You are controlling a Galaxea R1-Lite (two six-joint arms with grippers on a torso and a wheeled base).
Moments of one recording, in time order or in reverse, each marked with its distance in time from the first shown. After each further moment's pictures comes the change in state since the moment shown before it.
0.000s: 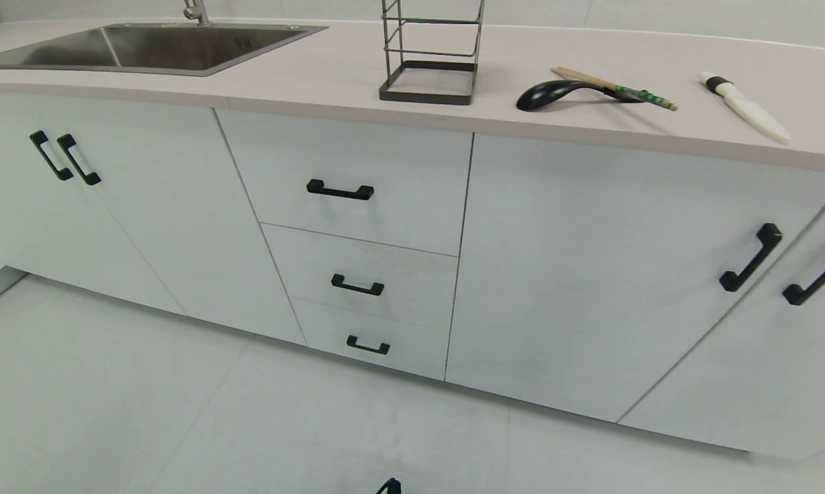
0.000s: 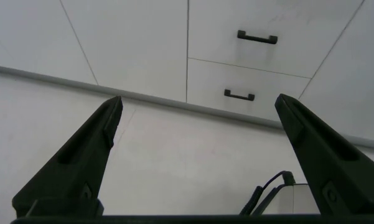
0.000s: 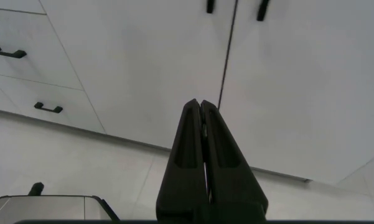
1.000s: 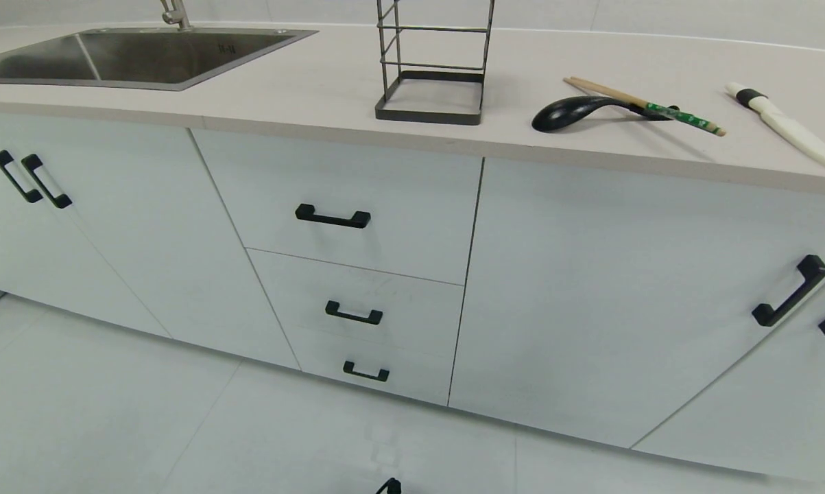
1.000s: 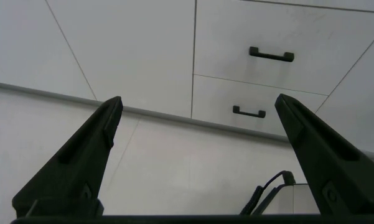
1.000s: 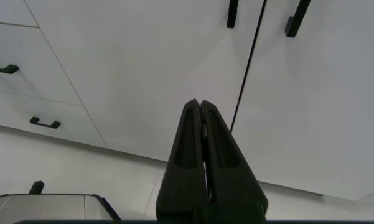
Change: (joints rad) left arm 0.000 0.000 0.000 -0.002 0.002 0.000; right arm 0.000 0.000 0.000 0.000 -0.001 0.001
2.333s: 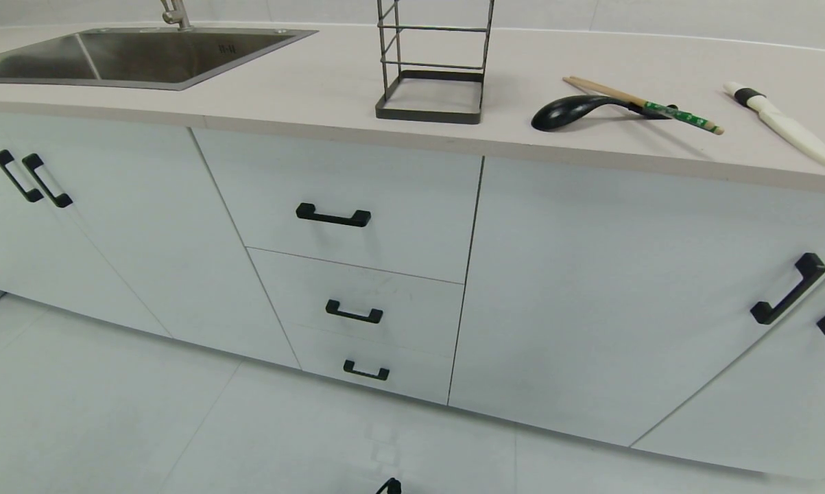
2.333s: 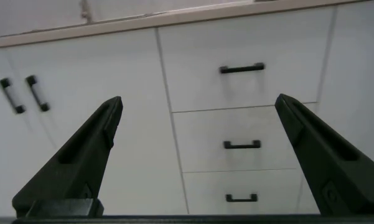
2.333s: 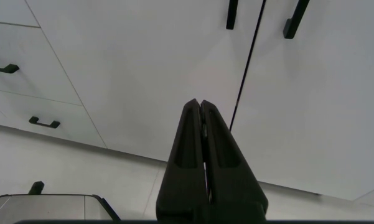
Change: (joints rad) left arm -0.002 0.044 -0.108 -0.336 -0.236 0.083; right arm 0.000 0.000 0.000 0.001 0.000 0.000
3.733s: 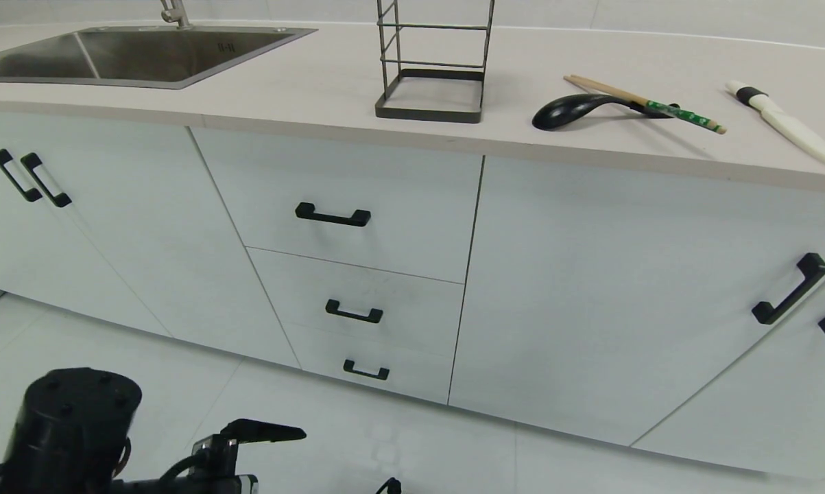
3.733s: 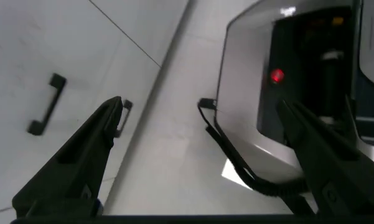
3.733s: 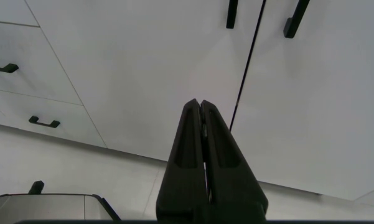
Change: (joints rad) left arm -0.614 1.291 -0.113 -0.088 -0.121 0.746; right arm 0.000 0.000 0.000 0.000 0.000 0.000
